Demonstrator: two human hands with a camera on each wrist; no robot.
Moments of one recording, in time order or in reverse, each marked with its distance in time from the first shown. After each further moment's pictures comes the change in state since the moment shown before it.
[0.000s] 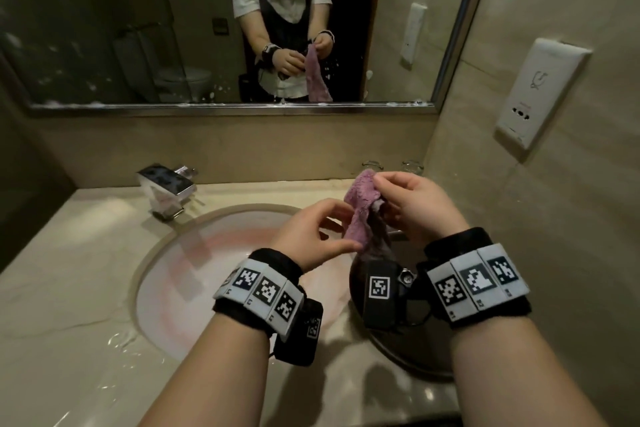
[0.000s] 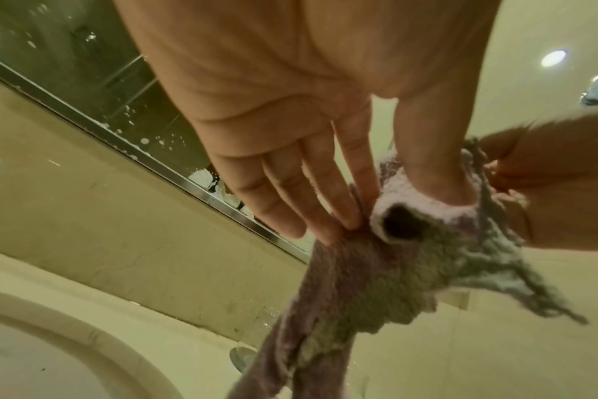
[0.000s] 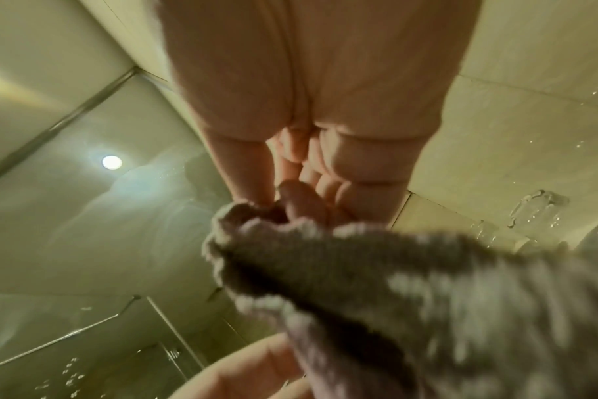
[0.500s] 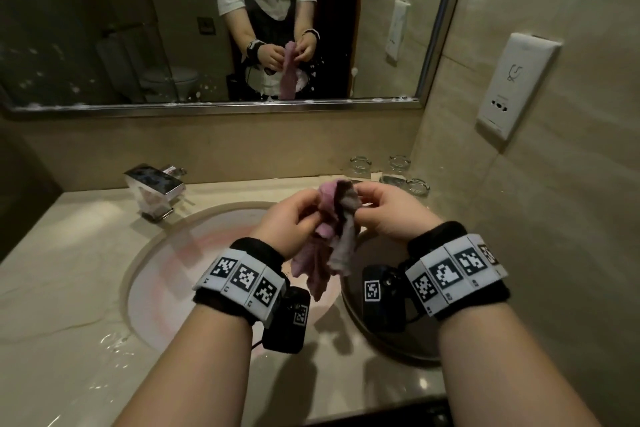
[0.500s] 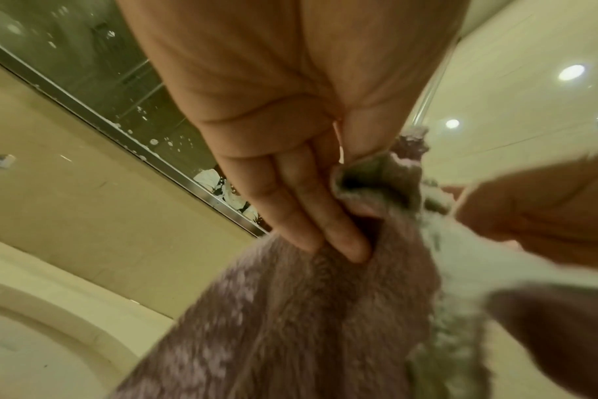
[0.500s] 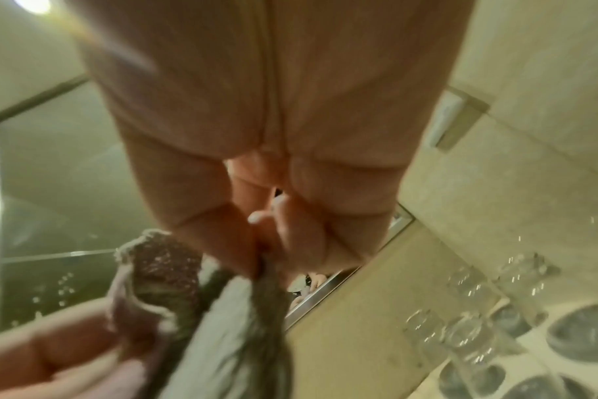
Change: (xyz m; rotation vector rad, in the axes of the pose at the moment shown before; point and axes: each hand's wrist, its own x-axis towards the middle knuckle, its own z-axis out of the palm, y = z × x) left_hand 0.001 -0.002 -0.006 0.064 0.097 0.017; right_hand -0.012 0.007 -0.001 -0.440 -0.190 -0.021
